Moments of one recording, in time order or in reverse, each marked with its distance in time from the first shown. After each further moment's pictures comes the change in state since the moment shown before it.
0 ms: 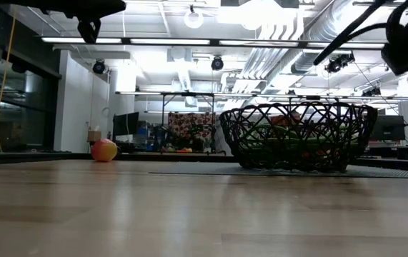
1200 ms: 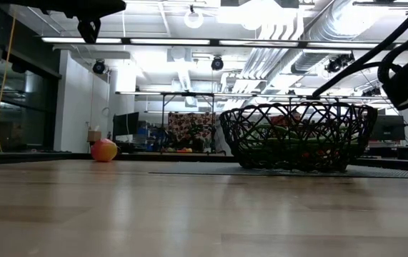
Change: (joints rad) left arm 0.000 0.000 0.000 0.002 0.000 0.002; right arm 0.000 0.000 -0.197 0.277 0.046 0.132
